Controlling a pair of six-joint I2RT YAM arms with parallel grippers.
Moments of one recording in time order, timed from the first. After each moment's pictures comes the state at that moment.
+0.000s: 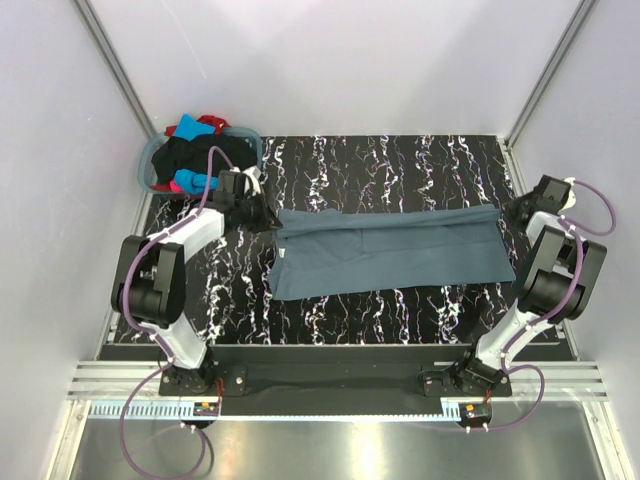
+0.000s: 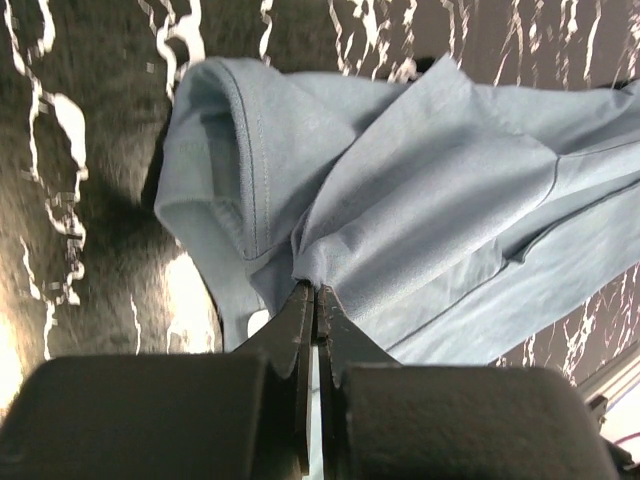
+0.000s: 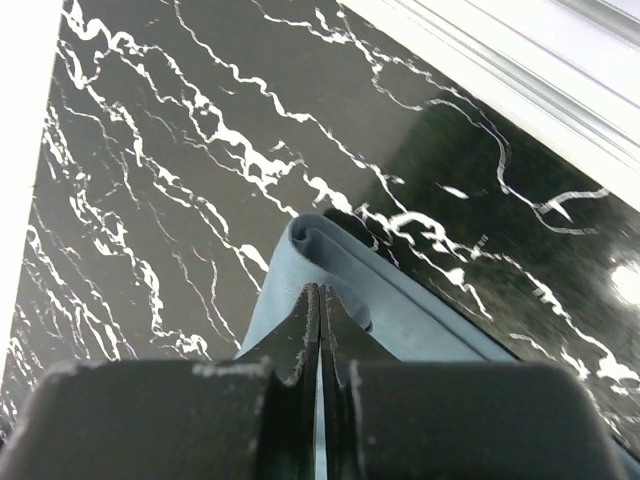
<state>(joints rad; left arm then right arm) -0.21 1.70 1.07 -0.20 0.39 -0.49 -0.46 1.79 1.10 0.00 -0.10 0.71</state>
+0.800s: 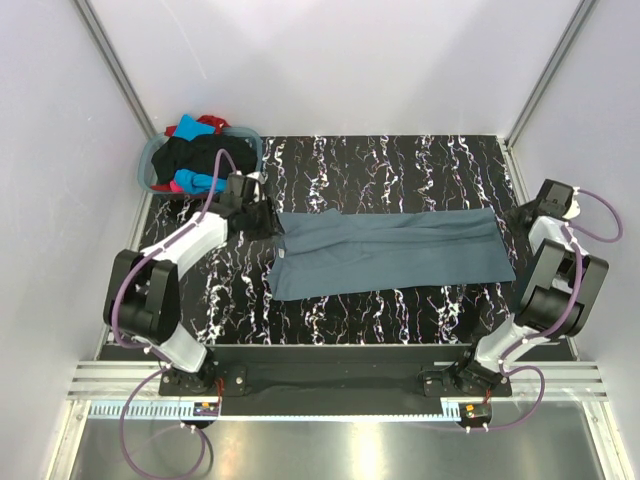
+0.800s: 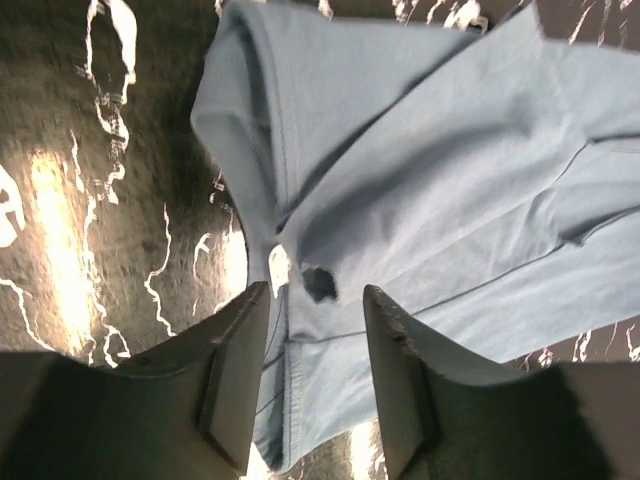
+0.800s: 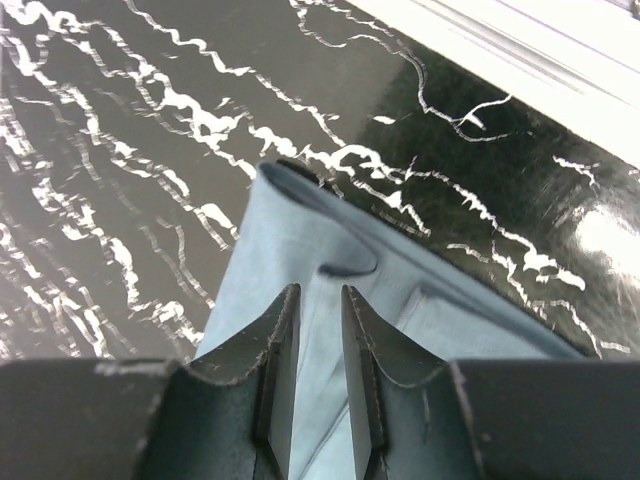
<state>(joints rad) -0.30 1.59 1.05 -0.38 0.18 -0.50 -0.47 1.68 1.04 -0.16 -0.05 0.74</state>
